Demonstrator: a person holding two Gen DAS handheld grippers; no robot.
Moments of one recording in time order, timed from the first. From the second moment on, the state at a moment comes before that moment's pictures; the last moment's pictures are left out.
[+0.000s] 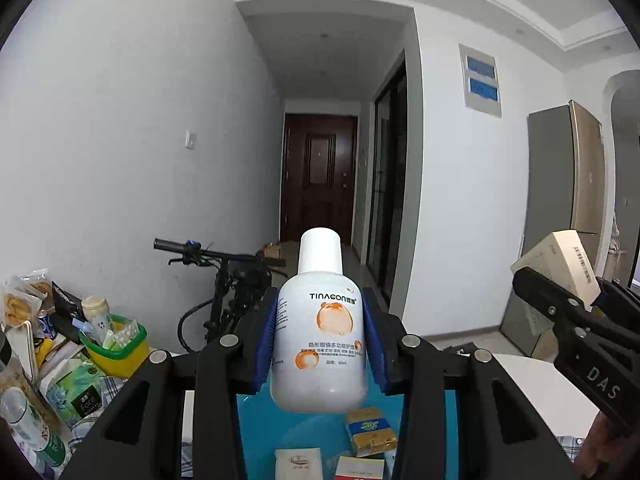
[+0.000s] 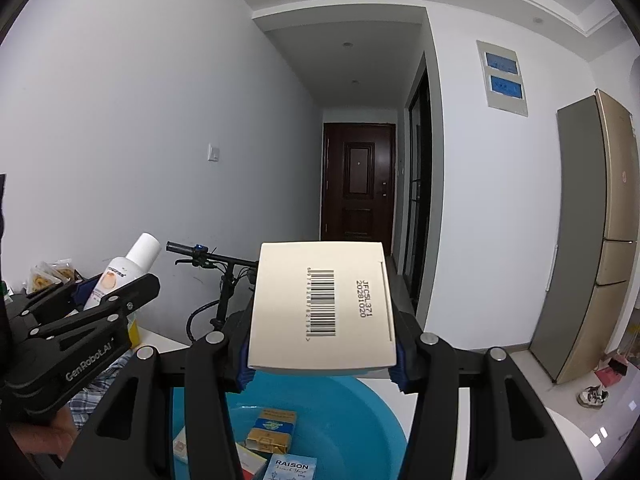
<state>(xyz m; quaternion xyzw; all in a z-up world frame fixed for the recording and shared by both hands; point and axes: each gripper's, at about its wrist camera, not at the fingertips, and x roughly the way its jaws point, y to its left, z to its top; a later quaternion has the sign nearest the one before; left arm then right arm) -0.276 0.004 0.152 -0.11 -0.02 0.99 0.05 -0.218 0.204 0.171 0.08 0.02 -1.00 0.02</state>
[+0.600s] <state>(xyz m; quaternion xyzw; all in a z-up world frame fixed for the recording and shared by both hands) -0.354 0.006 0.105 -0.34 0.02 0.94 0.03 -0.302 0.201 0.128 0.31 0.07 -0.95 0.05</state>
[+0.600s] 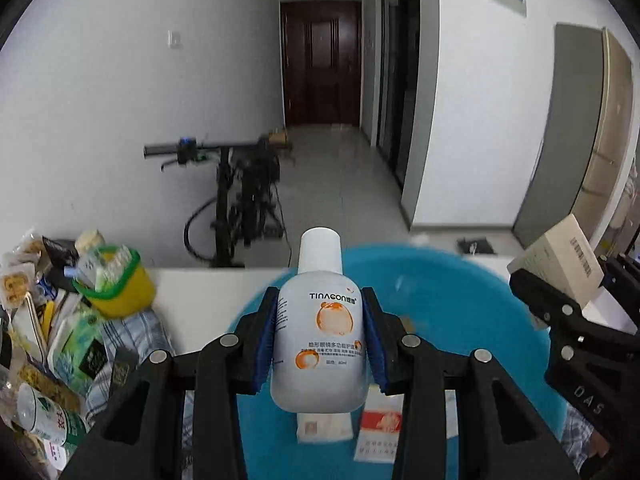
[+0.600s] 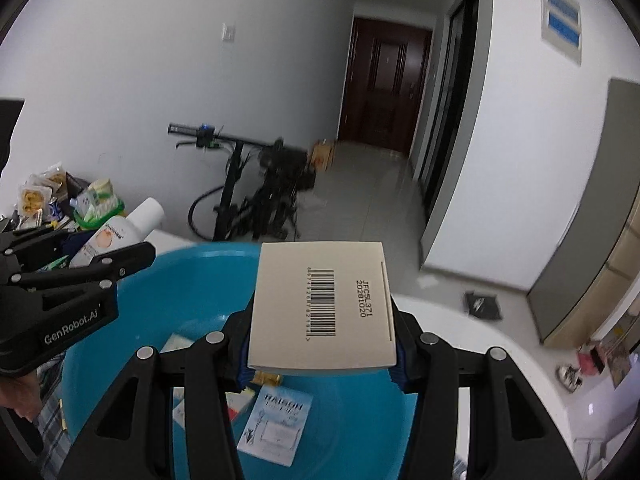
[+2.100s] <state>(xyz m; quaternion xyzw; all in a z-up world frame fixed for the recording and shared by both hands) -0.464 0.030 -0.030 -0.57 0.00 0.82 0.06 -0.405 0.221 0.008 0.57 0.00 -0.82 0.09</state>
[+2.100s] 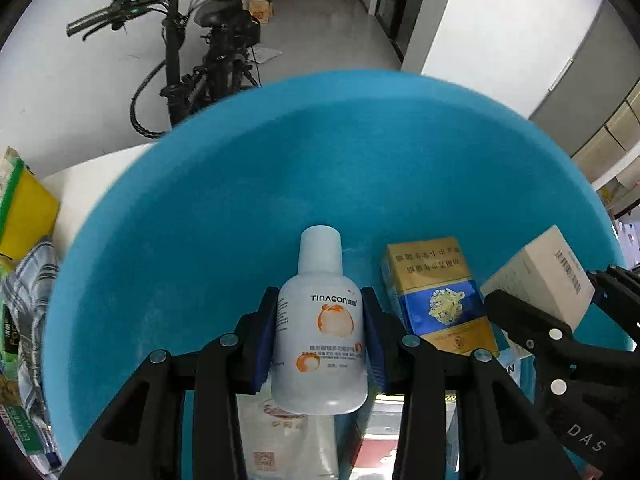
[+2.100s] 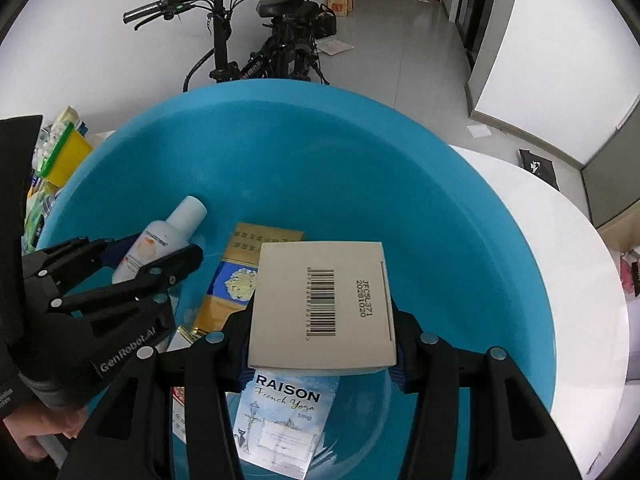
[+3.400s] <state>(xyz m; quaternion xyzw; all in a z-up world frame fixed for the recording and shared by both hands) -0.413 0.039 -0.006 -0.57 0.05 0.82 0.04 -0.413 0.206 -0.005 0.59 -0.08 -0.80 0.07</state>
